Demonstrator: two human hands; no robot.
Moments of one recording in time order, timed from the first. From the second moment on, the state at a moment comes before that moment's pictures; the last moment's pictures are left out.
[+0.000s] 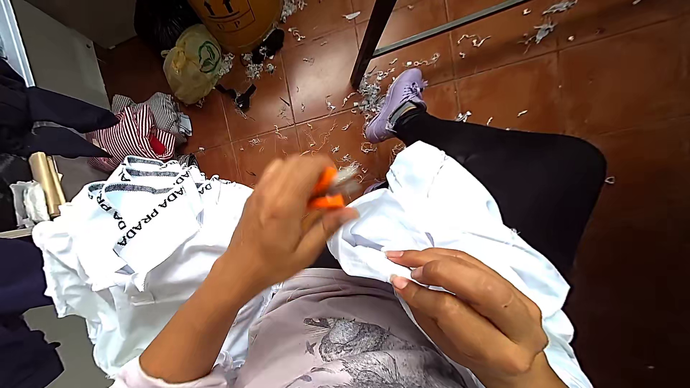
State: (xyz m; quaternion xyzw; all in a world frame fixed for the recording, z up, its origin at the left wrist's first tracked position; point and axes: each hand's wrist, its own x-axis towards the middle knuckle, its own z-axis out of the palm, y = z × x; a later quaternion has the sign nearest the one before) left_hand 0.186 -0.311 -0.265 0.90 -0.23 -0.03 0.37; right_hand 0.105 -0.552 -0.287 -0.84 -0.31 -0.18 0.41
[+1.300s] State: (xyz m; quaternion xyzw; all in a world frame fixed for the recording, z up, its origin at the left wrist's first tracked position) left_hand 0.134 -0.325 -0.267 0.88 -0.33 -0.04 0.34; right_hand 0.103 -0.550 -0.281 -0.84 -0.35 -0.21 0.37
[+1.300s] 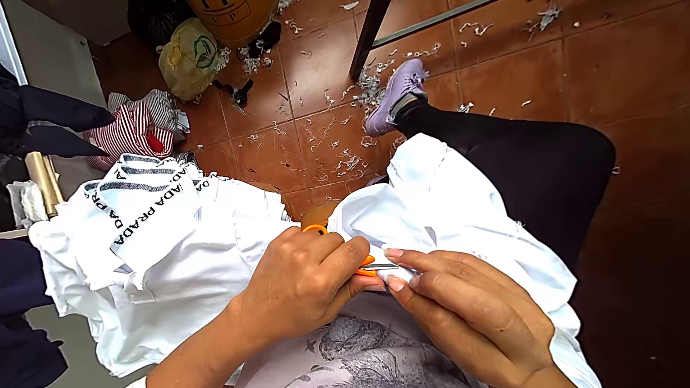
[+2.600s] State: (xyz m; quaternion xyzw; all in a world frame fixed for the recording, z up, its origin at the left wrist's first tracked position) left_hand 0.135 -0.430 -0.305 0.58 -0.27 -0.24 0.73; right_hand 0.037 -0.593 -0.280 -0.89 0.03 -0.16 0.43
